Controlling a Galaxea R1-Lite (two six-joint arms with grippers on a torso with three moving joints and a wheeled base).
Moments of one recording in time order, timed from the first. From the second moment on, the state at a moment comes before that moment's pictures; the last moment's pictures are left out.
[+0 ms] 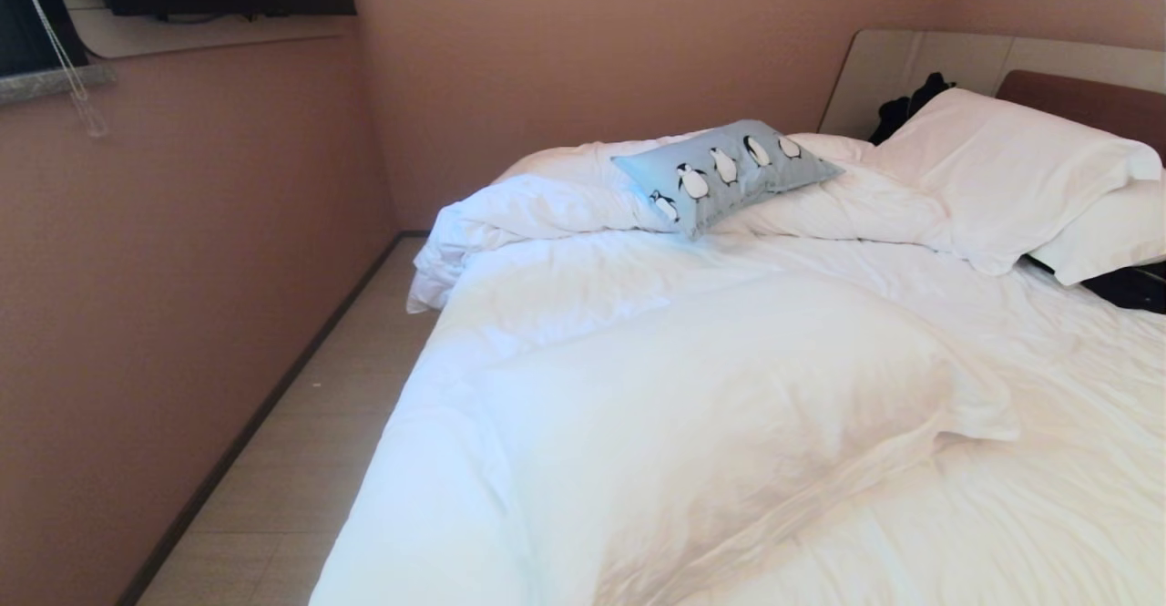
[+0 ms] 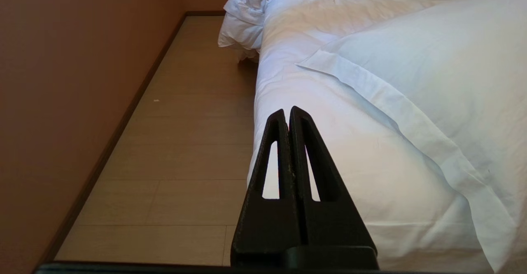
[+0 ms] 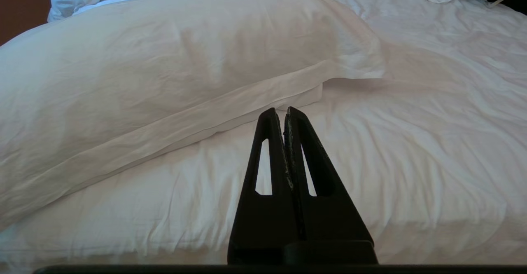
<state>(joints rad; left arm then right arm) 0.00 0.00 0.00 0.00 0.01 0.00 -0.02 0.00 0.00 -0.02 -0.01 0.02</state>
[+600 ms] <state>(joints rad) 0.00 0.00 0.00 0.00 0.01 0.00 -0.02 0.00 0.00 -0.02 -0.01 0.02</state>
